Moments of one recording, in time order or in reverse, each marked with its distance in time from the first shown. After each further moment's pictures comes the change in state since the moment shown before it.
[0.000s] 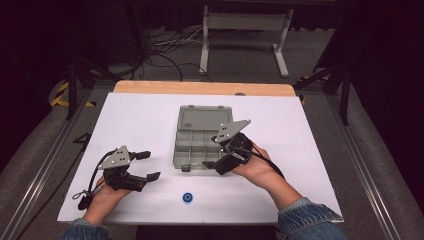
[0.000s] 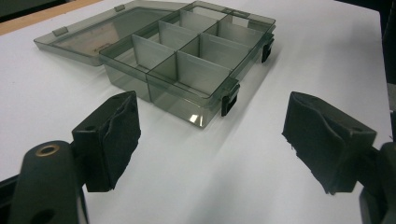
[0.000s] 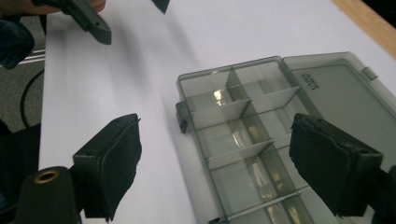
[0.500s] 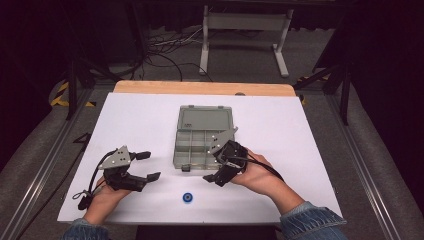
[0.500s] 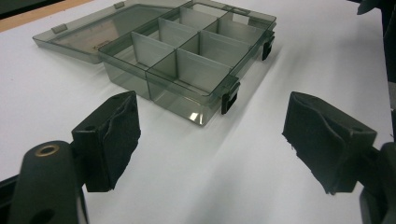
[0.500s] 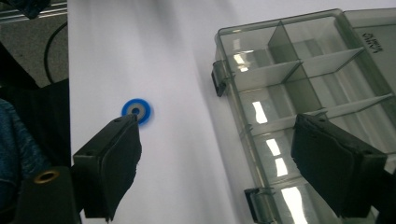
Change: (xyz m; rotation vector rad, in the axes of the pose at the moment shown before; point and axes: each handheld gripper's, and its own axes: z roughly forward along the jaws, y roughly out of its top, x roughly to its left) left arm -0.001 0.000 0.001 0.007 0.000 -0.003; right arm 0.016 -0.002 0.012 0.165 0.086 -0.026
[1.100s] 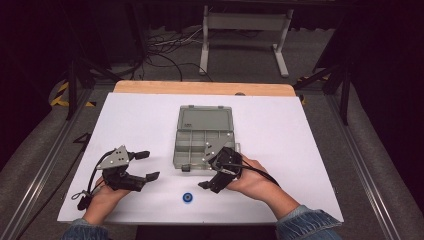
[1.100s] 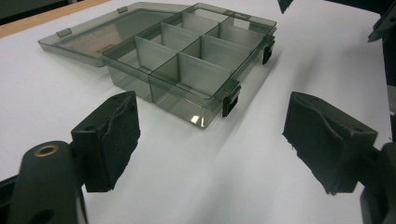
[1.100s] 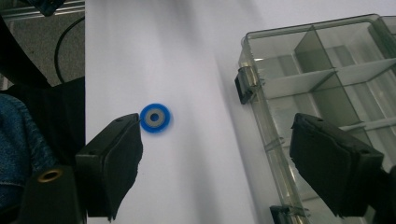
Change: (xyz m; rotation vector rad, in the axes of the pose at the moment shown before) left arm 0.001 0.000 -0.003 -0.016 0.009 -0.001; right arm 0.015 0.003 0.015 -0.004 0.033 -0.031
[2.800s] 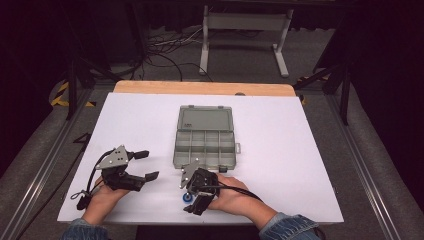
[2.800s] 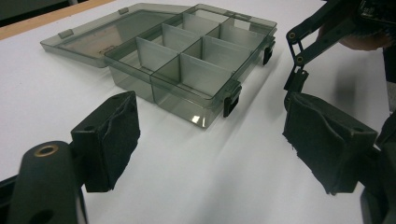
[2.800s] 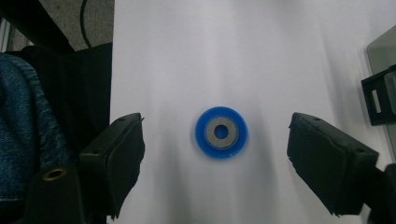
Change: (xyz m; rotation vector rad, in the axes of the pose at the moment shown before) left arm 0.001 0.000 -0.002 -0.002 0.003 0.004; right arm 0.036 0.003 0.074 0.140 0.112 -0.069
